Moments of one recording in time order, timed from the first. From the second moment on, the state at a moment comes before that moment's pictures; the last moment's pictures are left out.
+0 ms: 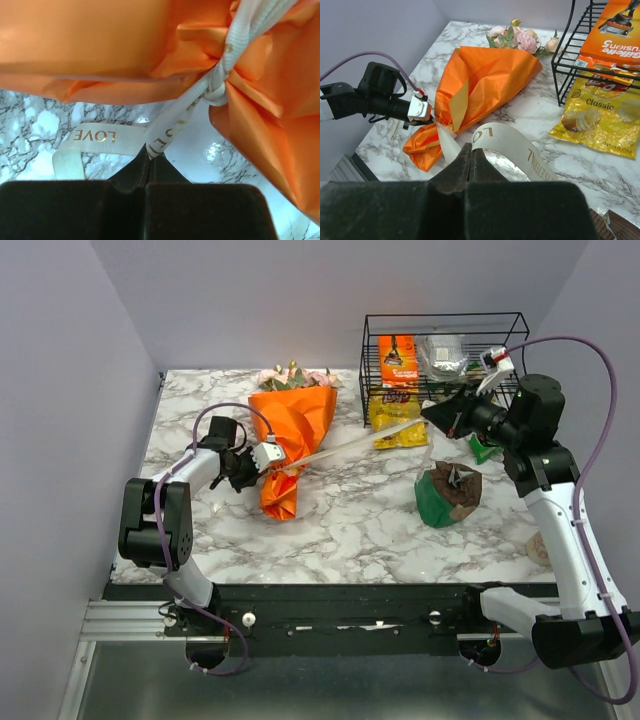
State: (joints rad) left arm -0.10 1.67 1.02 -0.49 0.45 0.97; right arm 0.12 1.12 1.28 -0.37 -0.55 0.28
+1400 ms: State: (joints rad) left arm -0.11 1.44 1.27 -1.00 0.70 0.81; right arm 0.49 1.50 1.14 -0.33 -0.51 0.01
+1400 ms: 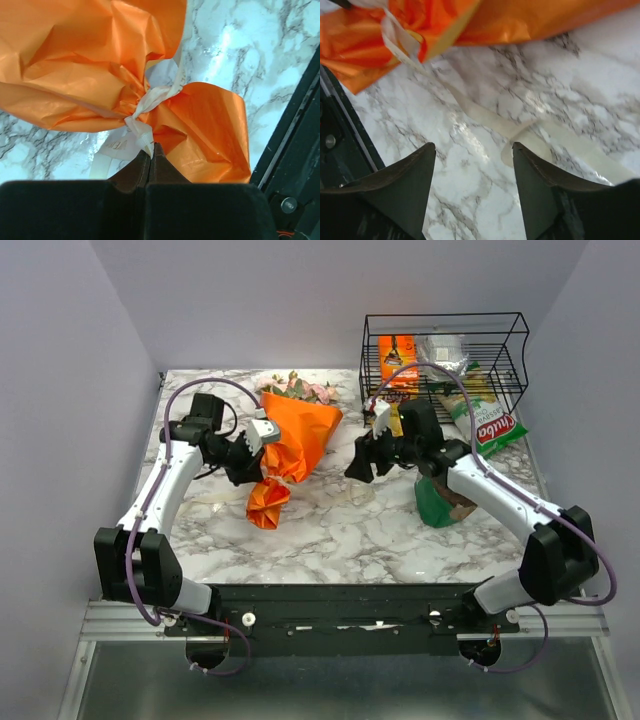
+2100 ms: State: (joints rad) left arm -0.17 1.40 1.20 -0.96 0.75 0.75; right arm 0.71 1.81 1.26 0.33 -0.92 0.21
